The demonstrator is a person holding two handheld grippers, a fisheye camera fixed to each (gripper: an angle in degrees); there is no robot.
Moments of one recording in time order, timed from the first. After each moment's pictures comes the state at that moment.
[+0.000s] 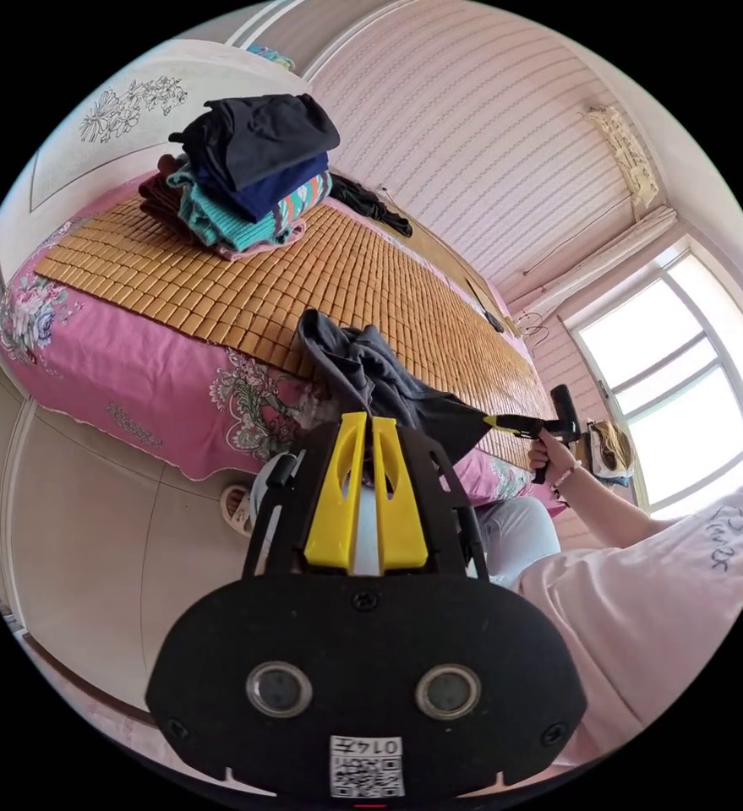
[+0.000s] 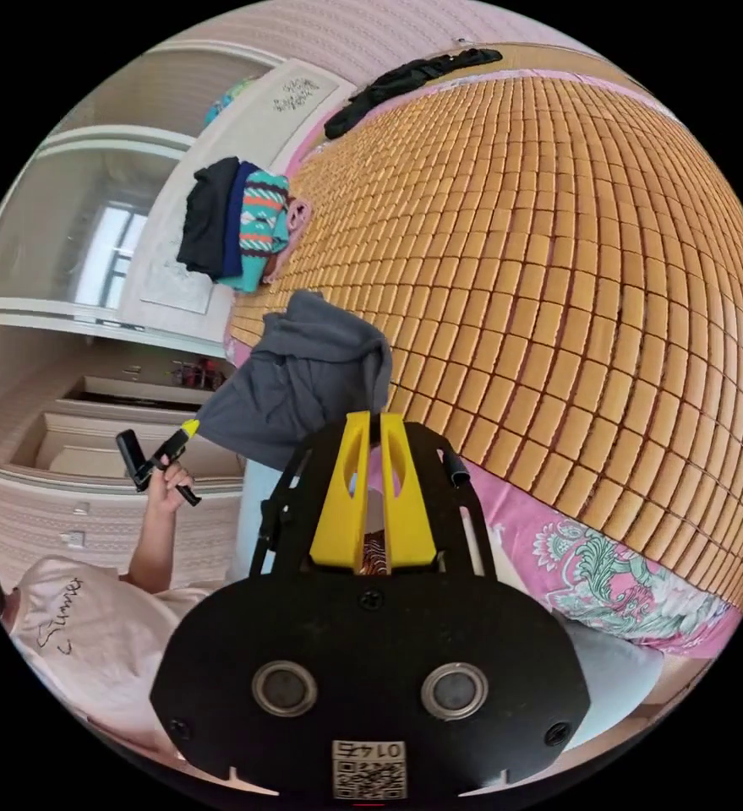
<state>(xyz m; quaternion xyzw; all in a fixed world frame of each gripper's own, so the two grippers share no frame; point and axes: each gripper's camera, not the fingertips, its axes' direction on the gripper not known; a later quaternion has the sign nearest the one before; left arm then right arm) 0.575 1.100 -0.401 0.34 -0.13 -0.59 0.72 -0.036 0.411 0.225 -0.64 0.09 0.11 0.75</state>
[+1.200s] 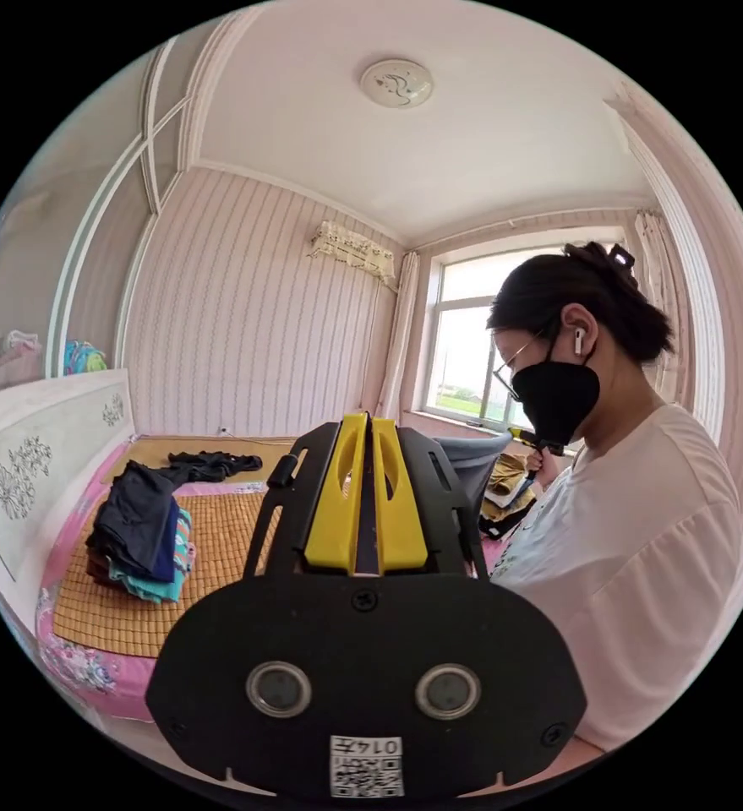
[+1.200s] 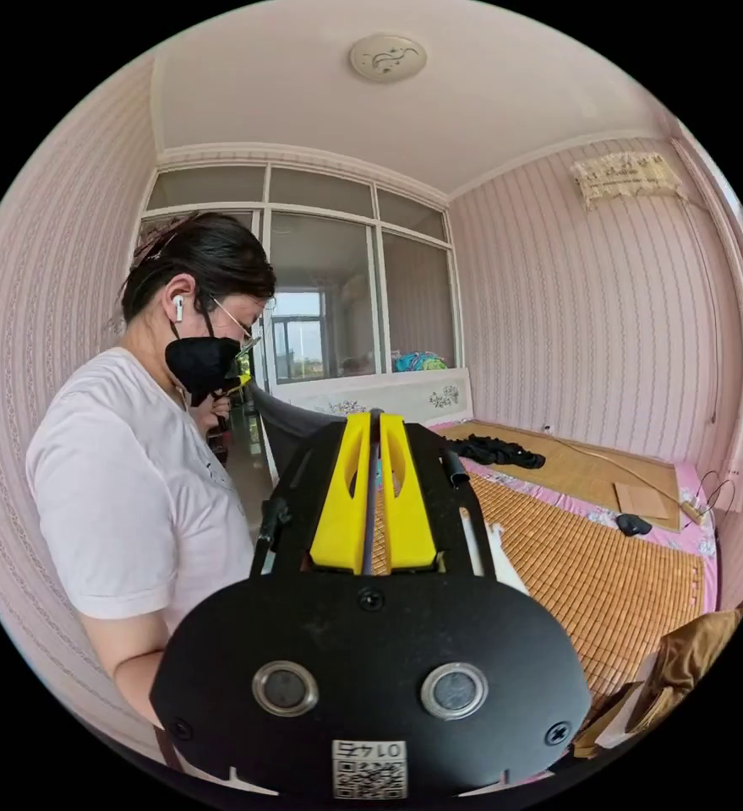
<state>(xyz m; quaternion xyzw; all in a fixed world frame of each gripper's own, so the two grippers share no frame) 0.888 1.006 -0.640 0.54 -0.32 -0.19 0.76 -0.247 0.148 -0.240 -0.27 -0.11 -0.30 0.91</state>
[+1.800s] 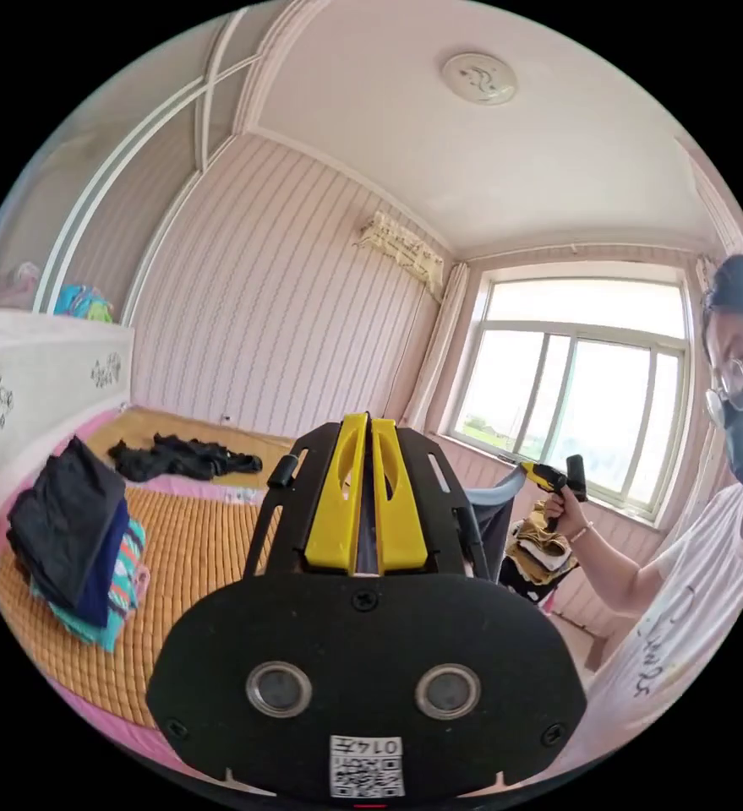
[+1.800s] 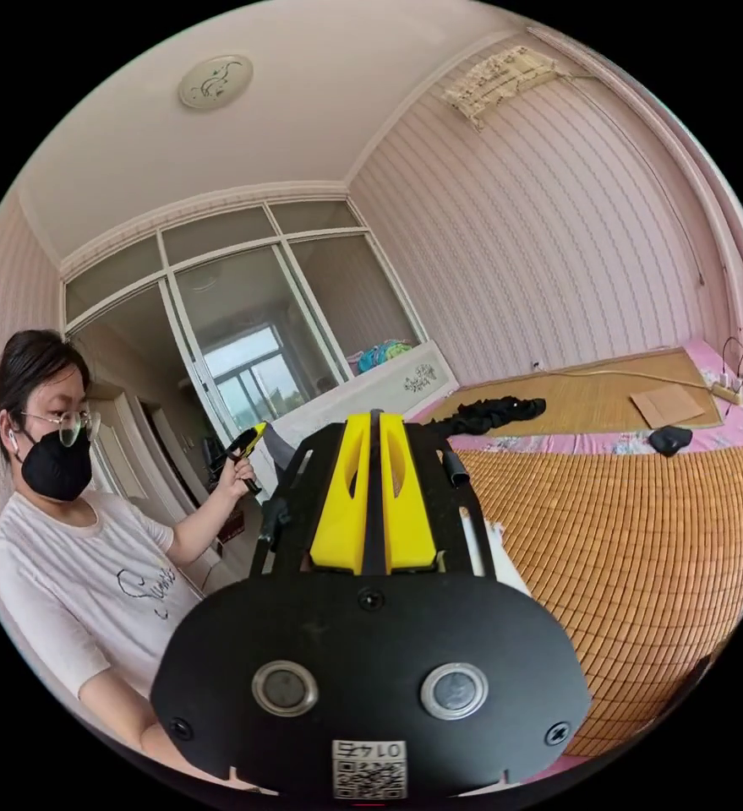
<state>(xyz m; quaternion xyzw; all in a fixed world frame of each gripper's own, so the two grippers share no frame) 0.642 0.893 -0.628 0.58 -0.30 -0.24 0.72 -0.096 0.093 -0.068 -0.28 -0.06 -0.11 0.95</state>
